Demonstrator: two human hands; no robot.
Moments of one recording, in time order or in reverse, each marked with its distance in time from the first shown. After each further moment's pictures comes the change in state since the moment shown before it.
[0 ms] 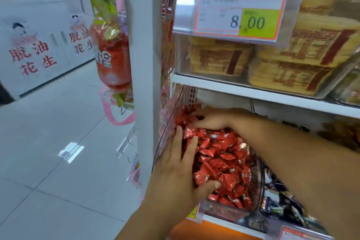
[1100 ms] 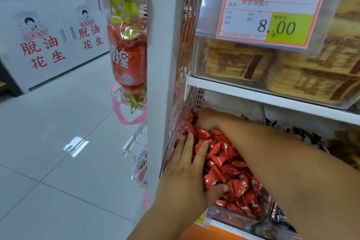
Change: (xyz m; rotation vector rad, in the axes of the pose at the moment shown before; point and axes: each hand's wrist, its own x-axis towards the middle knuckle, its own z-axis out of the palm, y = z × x) left_hand 0.003 0.001 0.005 -0.016 0.062 0.009; right_hand 0.043 -0.023 0.009 -0.010 0.029 0.044
